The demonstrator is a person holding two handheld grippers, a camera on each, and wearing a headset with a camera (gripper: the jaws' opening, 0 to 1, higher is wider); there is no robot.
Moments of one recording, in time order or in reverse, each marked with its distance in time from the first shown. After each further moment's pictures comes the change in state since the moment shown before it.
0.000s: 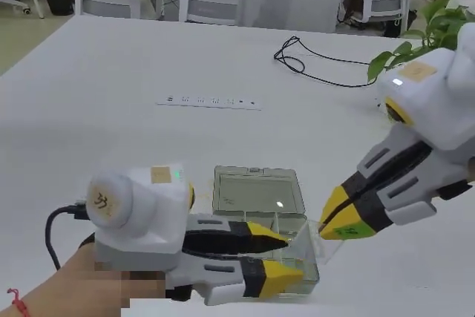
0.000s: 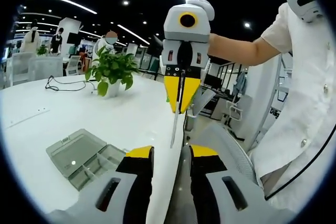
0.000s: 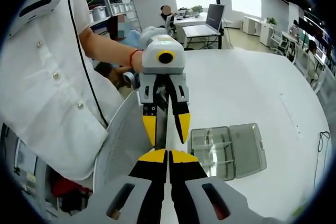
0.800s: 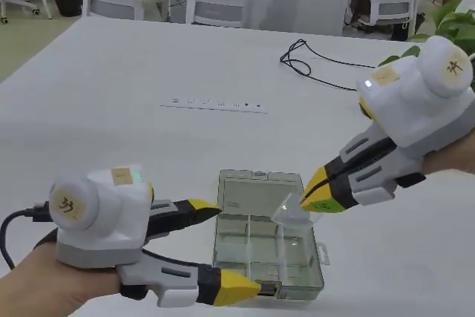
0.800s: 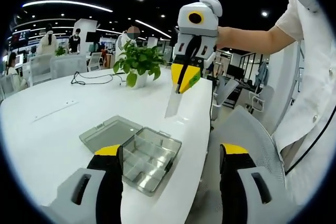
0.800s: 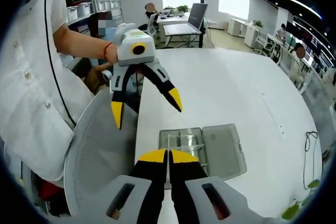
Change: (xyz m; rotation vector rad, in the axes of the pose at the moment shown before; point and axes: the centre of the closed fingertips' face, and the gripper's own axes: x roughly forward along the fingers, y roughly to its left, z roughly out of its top) left arm -0.041 0.052 -0.028 0.024 0.083 0.196; right arm 0.020 -0.063 -0.004 -0.009 0.018 -0.149
